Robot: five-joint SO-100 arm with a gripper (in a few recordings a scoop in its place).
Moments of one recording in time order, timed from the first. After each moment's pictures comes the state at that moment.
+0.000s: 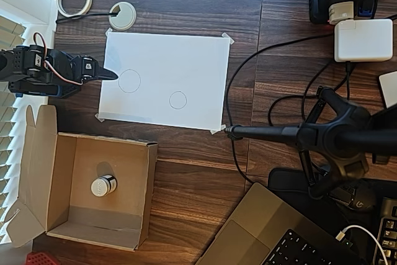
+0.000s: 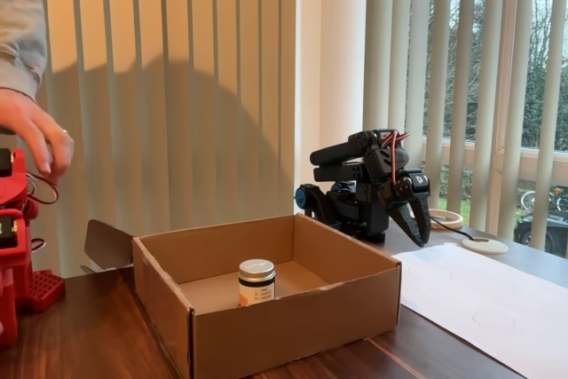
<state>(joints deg) -1.1 192.0 175.1 71.7 -10.1</state>
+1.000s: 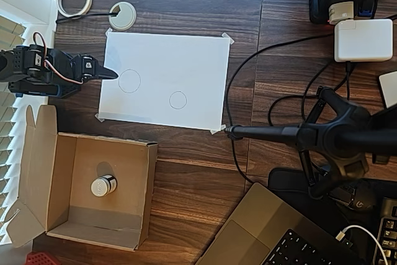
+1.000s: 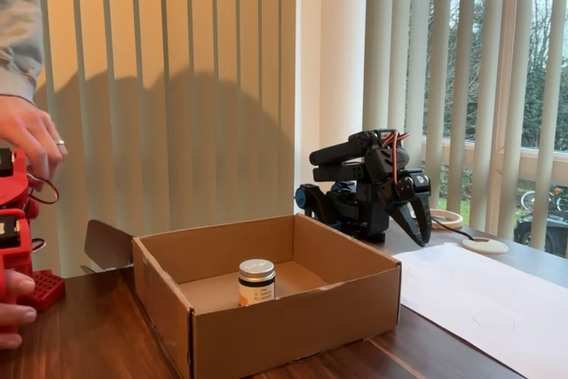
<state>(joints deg) -1.9 192.0 175.1 71.7 -10.7</state>
